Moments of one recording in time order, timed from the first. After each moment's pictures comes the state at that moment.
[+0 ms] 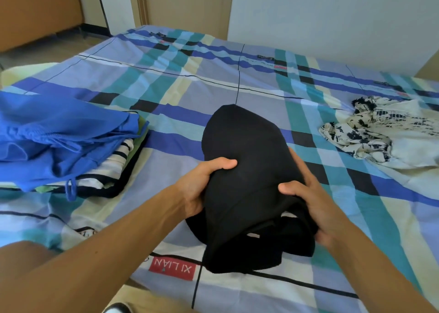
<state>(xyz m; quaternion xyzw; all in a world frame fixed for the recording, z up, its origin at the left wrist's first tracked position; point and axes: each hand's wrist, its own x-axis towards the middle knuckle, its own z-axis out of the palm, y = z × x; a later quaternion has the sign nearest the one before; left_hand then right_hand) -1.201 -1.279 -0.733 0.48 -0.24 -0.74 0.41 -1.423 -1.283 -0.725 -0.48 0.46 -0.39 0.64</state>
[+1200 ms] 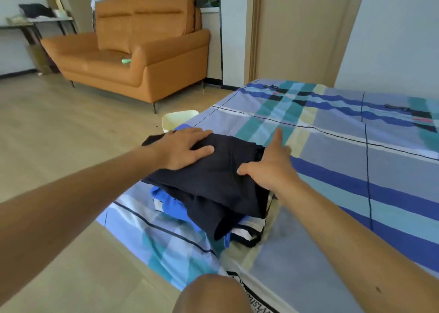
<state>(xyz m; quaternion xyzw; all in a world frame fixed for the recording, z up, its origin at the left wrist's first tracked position) -0.866 -1.259 -0.639 0.77 -0.64 -0.04 0.04 -1.081 -1.335 -0.661 -0.73 0.50 -0.22 0.41</state>
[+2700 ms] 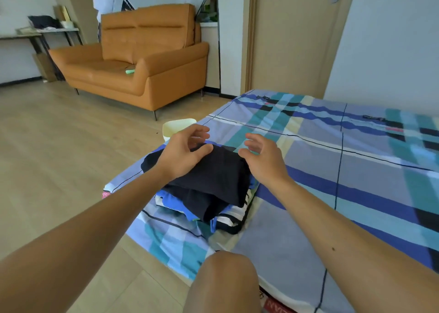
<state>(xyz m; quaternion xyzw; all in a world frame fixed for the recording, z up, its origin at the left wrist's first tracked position) -0.931 -1.228 -0.625 0.68 -0.54 -0.12 0.47 -1.120 -1.335 -0.642 -0.73 0.38 -0.36 0.44</state>
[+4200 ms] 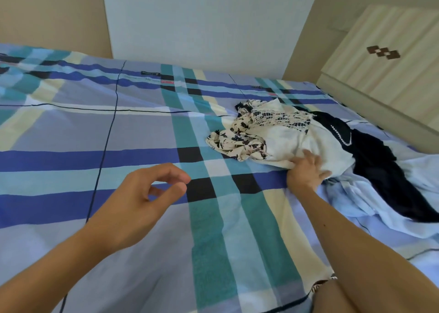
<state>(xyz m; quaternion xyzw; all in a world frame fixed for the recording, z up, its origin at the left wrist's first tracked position) -1.317 -1.333 -0.706 0.43 -0.74 -0.36 0.37 -1.726 -1.428 -0.789 -0.42 0.90 -0.13 -0.05</state>
